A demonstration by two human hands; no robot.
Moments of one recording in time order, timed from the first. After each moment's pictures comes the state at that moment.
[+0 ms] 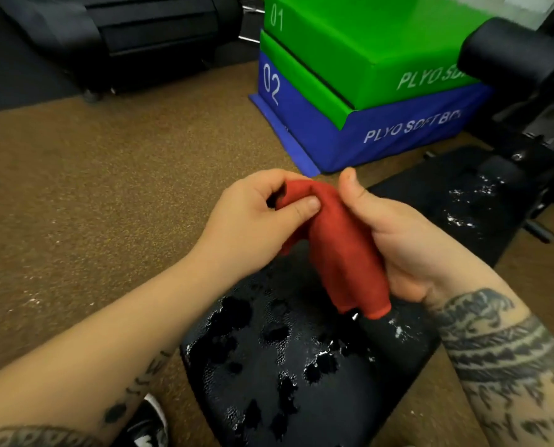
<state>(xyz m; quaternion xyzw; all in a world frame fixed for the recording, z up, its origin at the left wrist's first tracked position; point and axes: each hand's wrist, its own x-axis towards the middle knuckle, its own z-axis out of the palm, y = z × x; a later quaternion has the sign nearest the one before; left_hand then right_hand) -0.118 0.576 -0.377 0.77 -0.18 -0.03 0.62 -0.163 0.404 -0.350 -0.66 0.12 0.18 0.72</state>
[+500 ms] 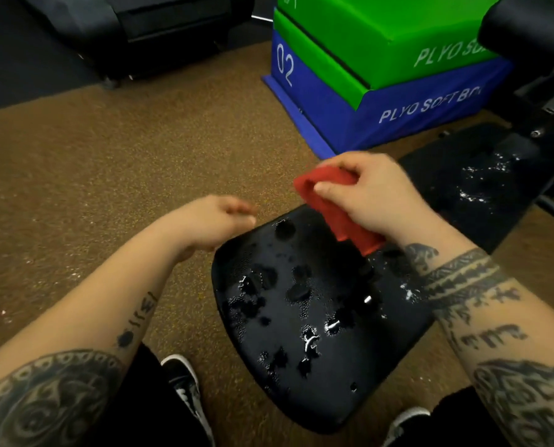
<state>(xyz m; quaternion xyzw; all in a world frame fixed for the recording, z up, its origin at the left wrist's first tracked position) -0.103 0.669 -0.402 0.86 -0.04 -0.30 0.41 -0.136 0.416 -0.364 -0.93 0.02 -0.02 0.36</state>
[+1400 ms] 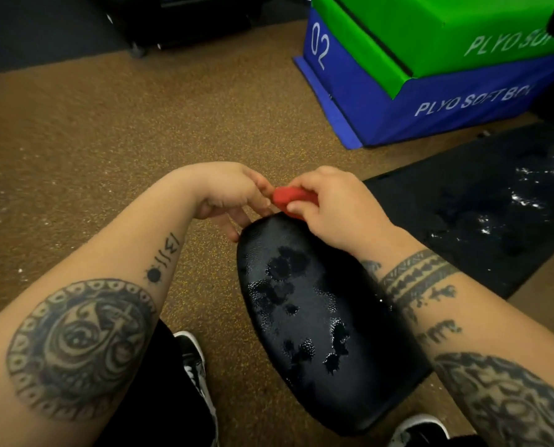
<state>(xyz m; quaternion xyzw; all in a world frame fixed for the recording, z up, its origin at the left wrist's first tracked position) -0.073 0.684 -0.410 0.80 -0.01 -0.43 0.42 -0.121 0.487 -0.426 -0.96 -0.14 -0.02 0.23</state>
